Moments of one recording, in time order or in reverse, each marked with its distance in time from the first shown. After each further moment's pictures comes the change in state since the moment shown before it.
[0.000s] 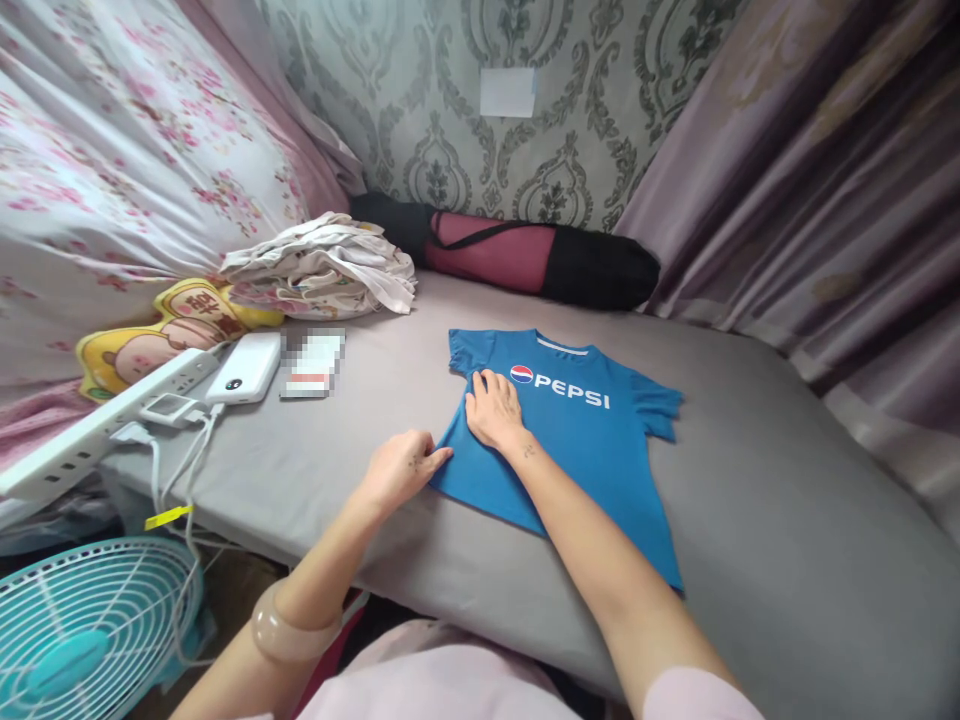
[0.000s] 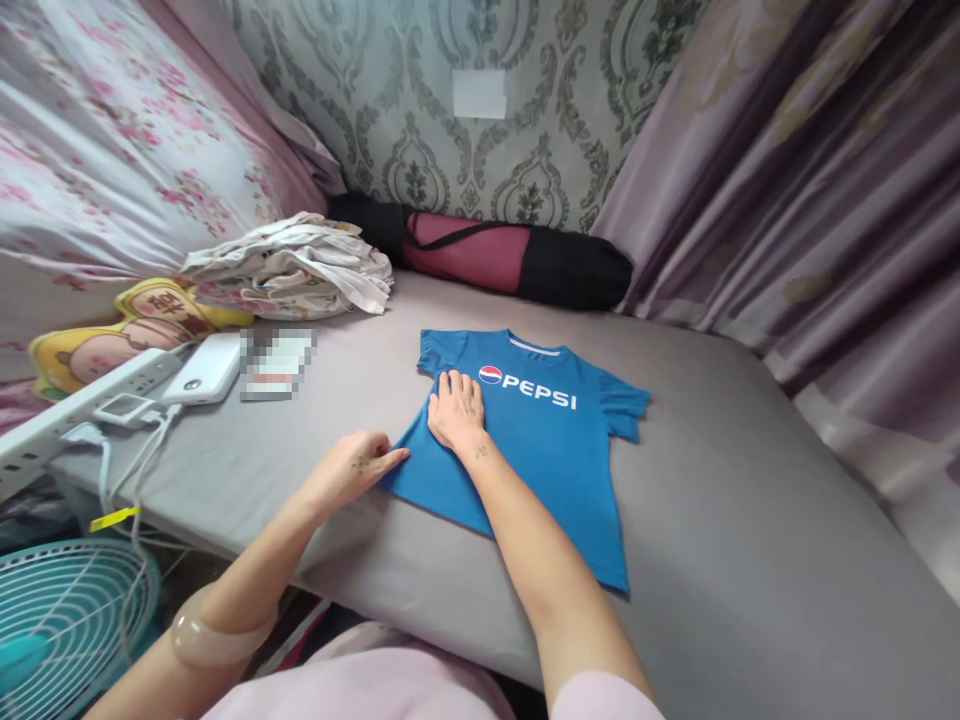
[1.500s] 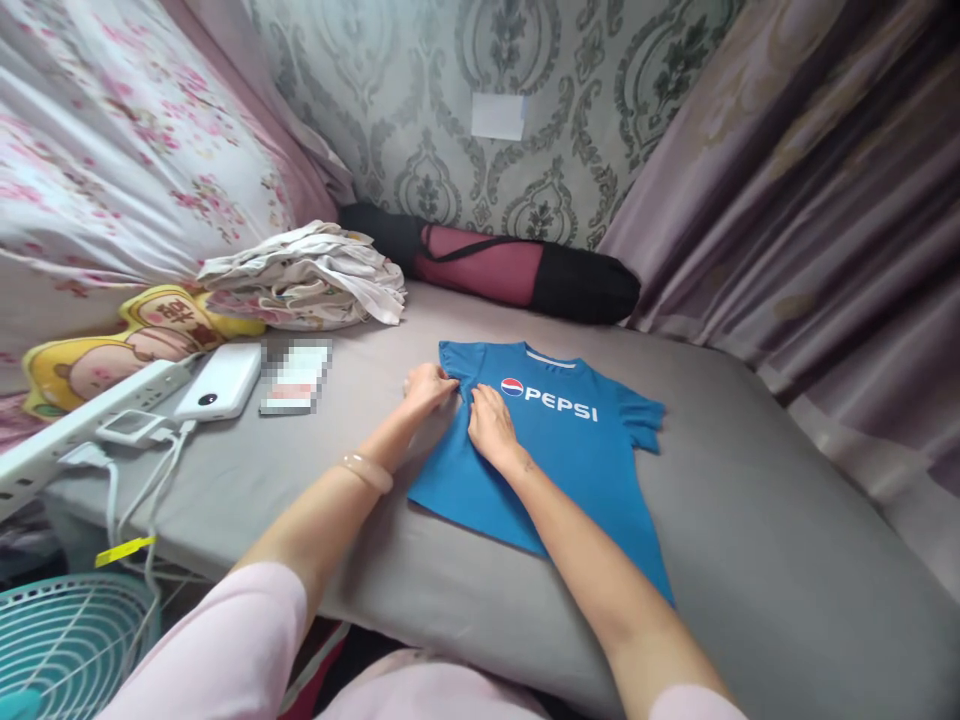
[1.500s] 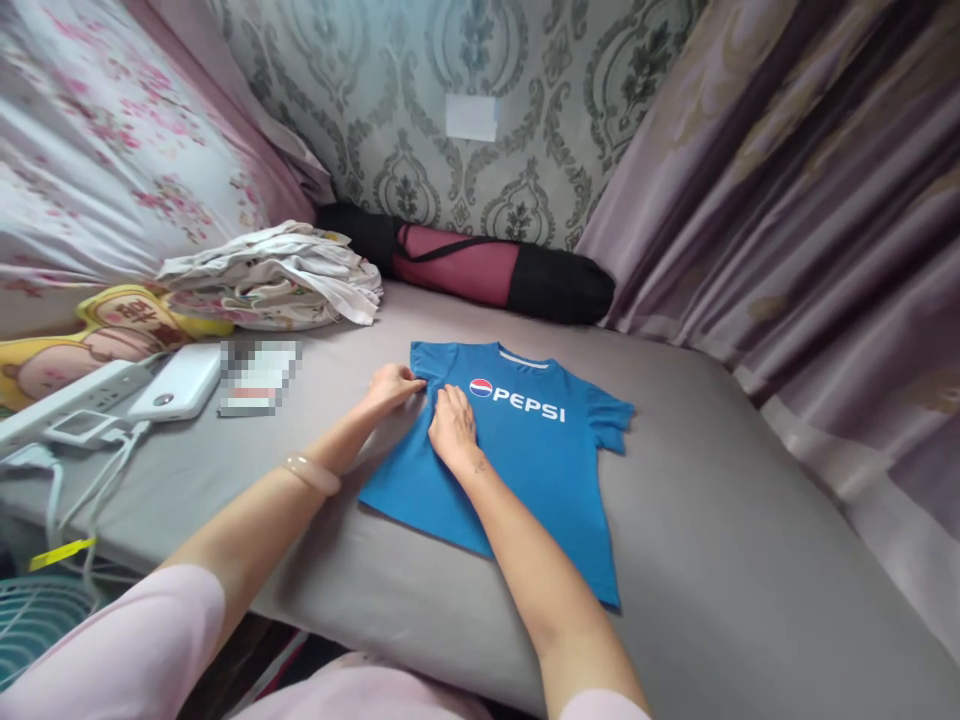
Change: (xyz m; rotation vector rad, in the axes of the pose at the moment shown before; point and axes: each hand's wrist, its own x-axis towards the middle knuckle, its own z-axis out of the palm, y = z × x) left_hand 0.151 0.021 -0.011 -0.304 0.246 -0.110; right_hand 0.004 0.010 0.010 0.127 0.048 0.082
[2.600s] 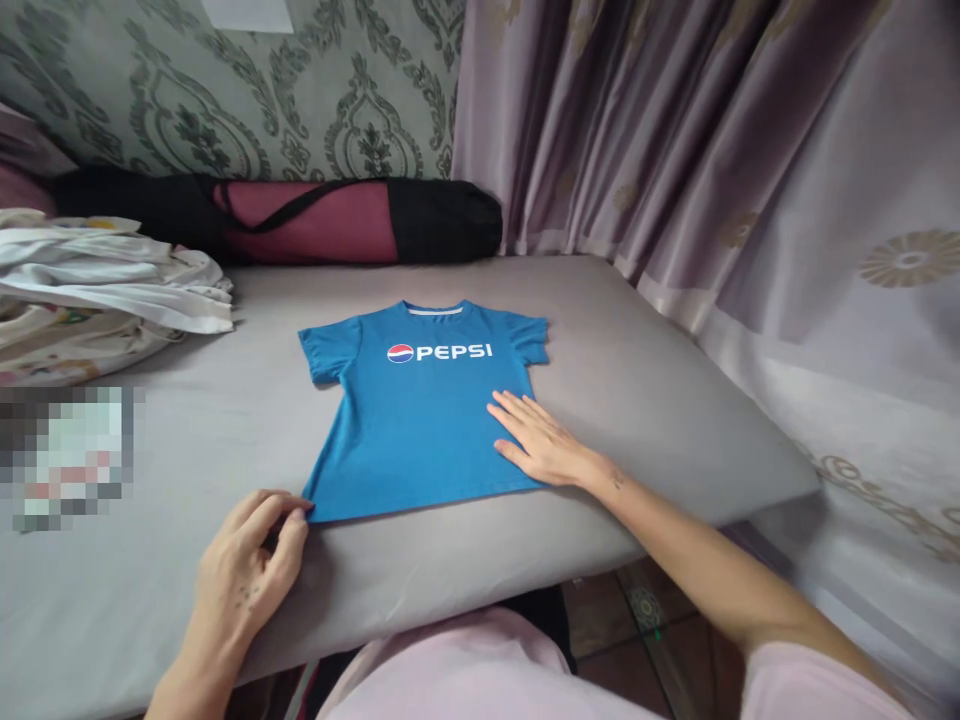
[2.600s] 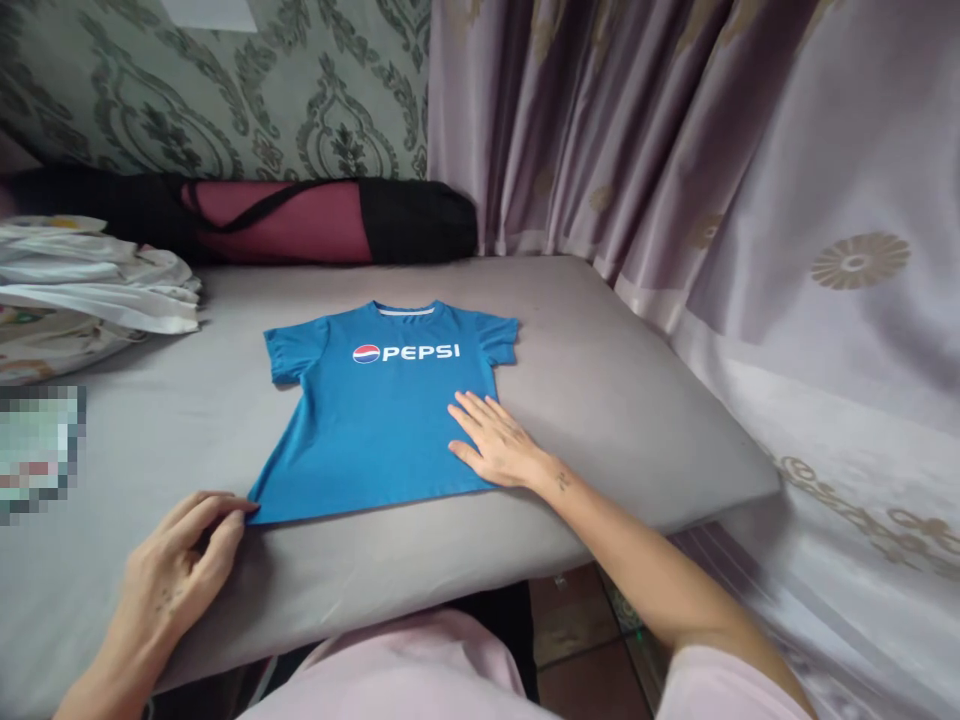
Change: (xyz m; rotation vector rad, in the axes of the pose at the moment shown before) left_hand -0.178 -0.076 -0.035 0.167 0.072 0.587; right_hand -0.185 0.131 -0.110 -0.066 -0.165 -0.090
